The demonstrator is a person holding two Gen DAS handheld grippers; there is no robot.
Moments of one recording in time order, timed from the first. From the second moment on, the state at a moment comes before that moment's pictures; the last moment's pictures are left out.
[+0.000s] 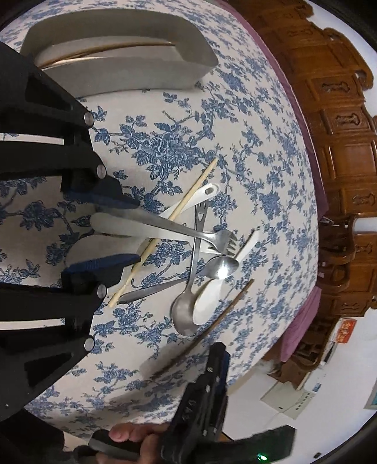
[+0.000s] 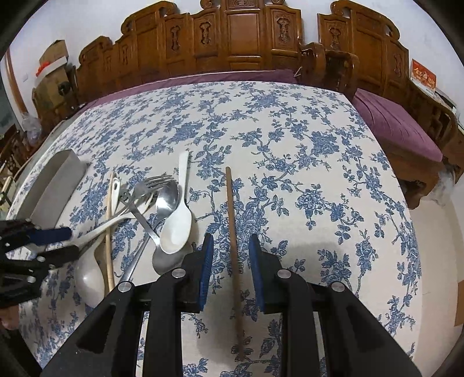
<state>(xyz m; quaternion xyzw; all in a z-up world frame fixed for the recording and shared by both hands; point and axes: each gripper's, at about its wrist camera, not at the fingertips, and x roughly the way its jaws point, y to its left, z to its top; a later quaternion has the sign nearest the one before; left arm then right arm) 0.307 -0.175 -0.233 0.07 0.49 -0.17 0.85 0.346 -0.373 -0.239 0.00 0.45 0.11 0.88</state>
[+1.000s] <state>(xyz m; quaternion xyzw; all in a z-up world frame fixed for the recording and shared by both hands) 0.291 -0.189 -0.209 0.16 0.46 -0.17 0.86 0.354 -0.373 -0.263 -0.01 0.50 0.09 0.86</state>
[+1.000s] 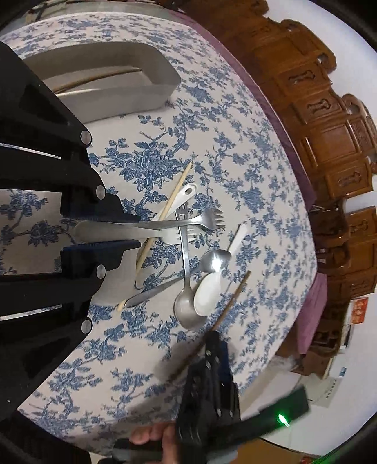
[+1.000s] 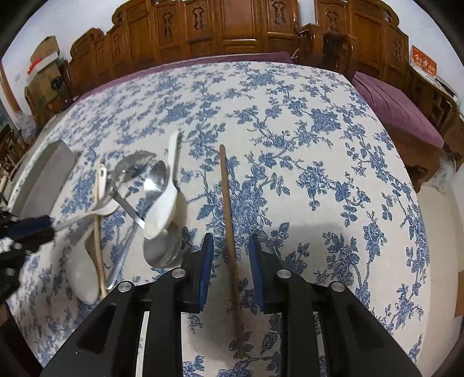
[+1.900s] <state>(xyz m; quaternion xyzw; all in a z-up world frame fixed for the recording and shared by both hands) 0.287 -0.161 -0.159 0.14 0.45 -0.17 0.87 0.353 -0.364 -0.270 -0.04 0.50 0.10 0.86</state>
